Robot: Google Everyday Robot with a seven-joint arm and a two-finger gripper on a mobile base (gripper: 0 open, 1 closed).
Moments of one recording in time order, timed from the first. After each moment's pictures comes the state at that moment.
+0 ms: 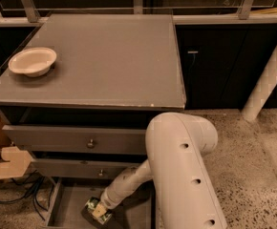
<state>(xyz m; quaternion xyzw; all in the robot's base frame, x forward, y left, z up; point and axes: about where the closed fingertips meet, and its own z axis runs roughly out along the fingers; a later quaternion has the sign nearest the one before) 0.467 0.159 0.256 -0.46 0.85 0.25 0.11</state>
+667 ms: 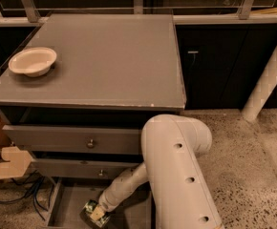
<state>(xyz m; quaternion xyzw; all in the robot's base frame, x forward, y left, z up) 0.461 0.168 0.243 -0.45 0.85 0.26 0.10</state>
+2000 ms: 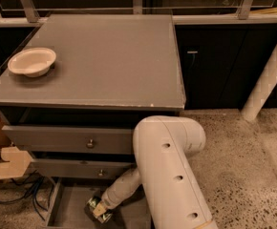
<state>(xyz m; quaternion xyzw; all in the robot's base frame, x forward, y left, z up) 0.479 0.161 0.222 -0.41 0.87 0.25 0.10</state>
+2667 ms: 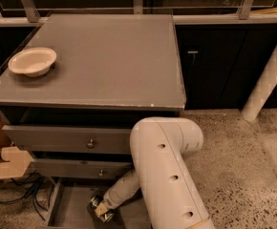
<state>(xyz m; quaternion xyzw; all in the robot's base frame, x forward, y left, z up) 0.488 0.153 0.210 -0.39 0.88 0.24 0.11</state>
